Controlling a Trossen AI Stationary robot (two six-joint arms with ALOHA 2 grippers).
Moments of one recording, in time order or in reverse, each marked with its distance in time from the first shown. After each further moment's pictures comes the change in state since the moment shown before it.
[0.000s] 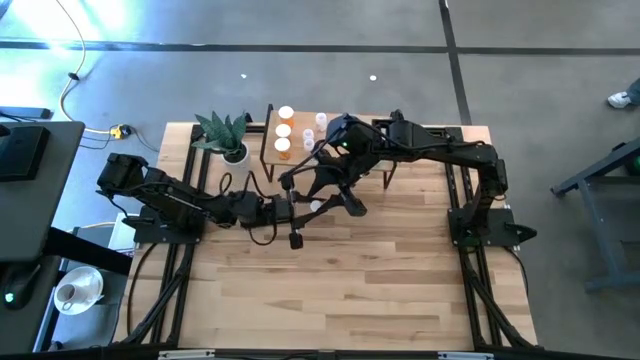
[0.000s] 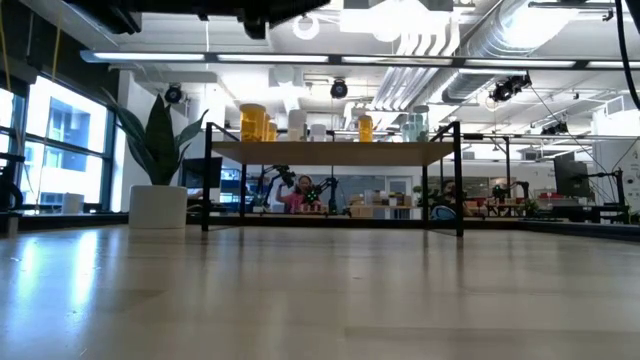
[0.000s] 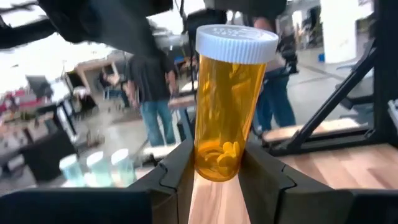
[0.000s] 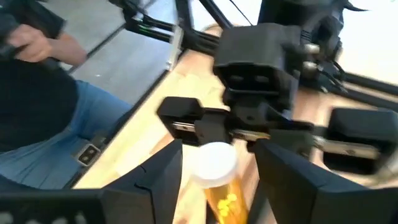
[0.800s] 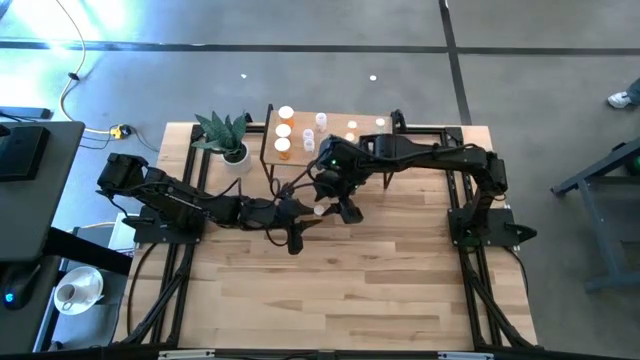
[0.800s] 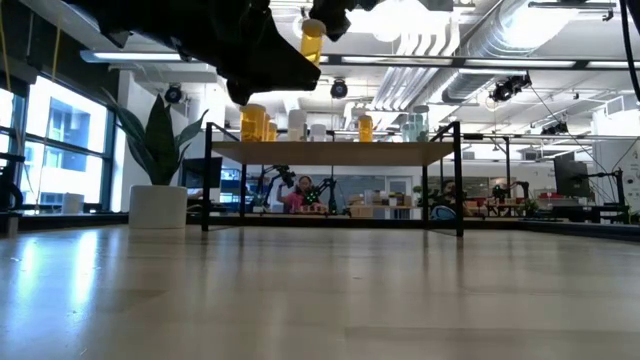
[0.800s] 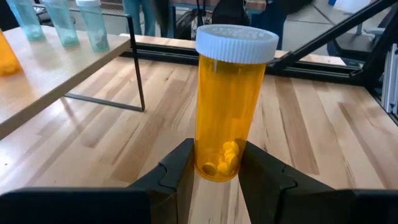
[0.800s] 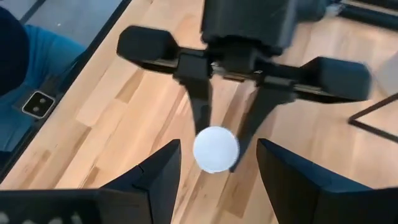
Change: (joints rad) left arm 0.000 0.000 -0.001 -0.425 -0.003 -0.439; right arm 0.004 0.002 -0.203 -0.005 0.159 -0.046
